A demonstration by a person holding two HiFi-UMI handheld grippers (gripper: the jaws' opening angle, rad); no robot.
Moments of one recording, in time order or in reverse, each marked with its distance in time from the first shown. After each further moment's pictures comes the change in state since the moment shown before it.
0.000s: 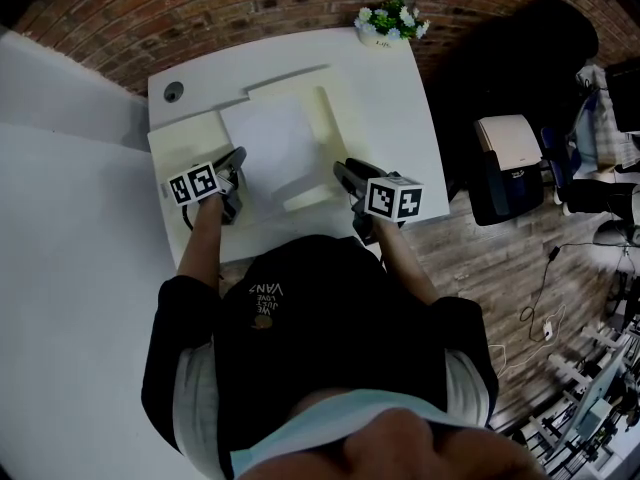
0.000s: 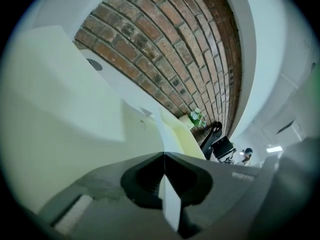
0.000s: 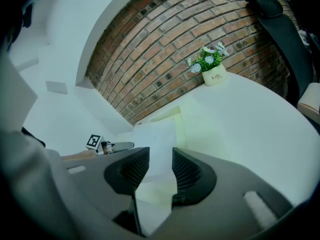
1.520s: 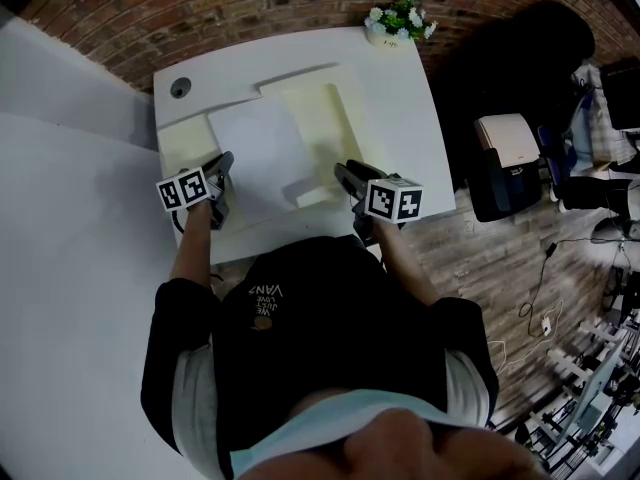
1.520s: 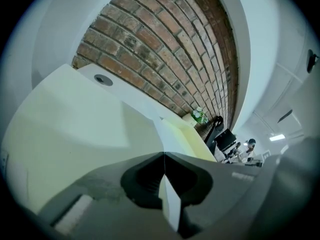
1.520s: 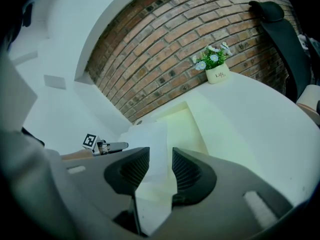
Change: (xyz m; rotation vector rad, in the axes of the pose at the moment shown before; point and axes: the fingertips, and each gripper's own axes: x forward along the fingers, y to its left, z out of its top) left arm -0.049 0.037 0.012 0.092 0.022 0.039; right arm 0.013 0.024 -0.016 -0.010 0.000 -0.035
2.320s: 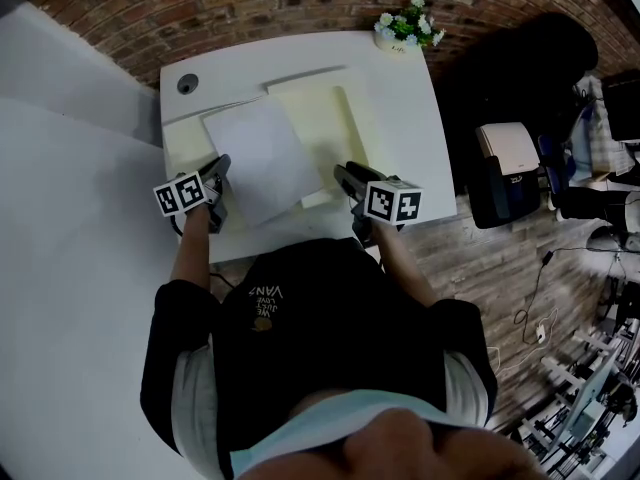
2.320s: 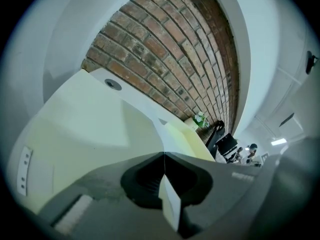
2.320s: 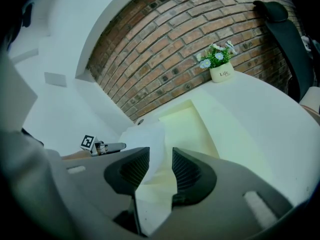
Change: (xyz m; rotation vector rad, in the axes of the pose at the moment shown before) left arm -0.022 0.012 0.000 -0.031 -0.045 0.011; right arm 0.010 0.011 -0.002 -0.017 0.015 0.005
